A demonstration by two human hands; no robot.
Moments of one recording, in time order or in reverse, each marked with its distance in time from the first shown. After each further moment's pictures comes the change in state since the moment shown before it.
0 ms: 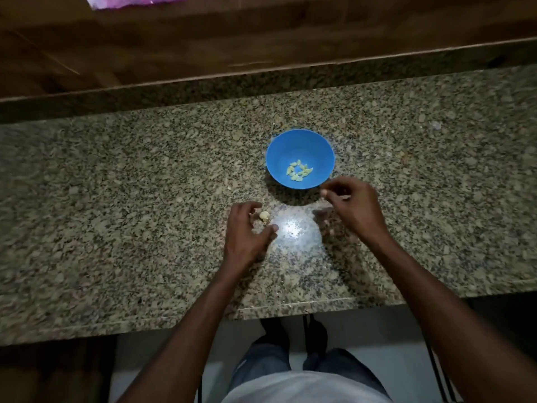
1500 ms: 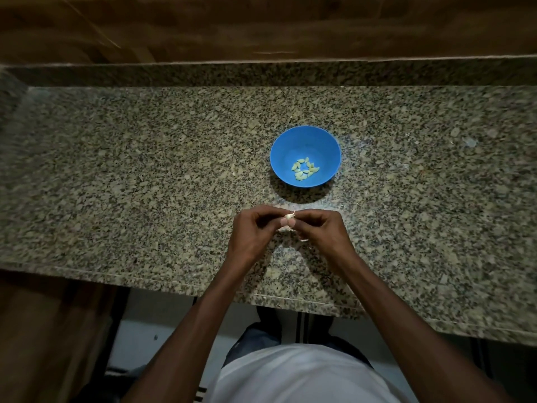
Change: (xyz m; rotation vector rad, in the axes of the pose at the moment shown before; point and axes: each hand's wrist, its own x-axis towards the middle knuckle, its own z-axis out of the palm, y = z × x) left_hand -0.033 0.081 0.021 -0.365 0.053 -0.170; right_hand -0.025 0.024 0.027 0.639 -0.431 0.196
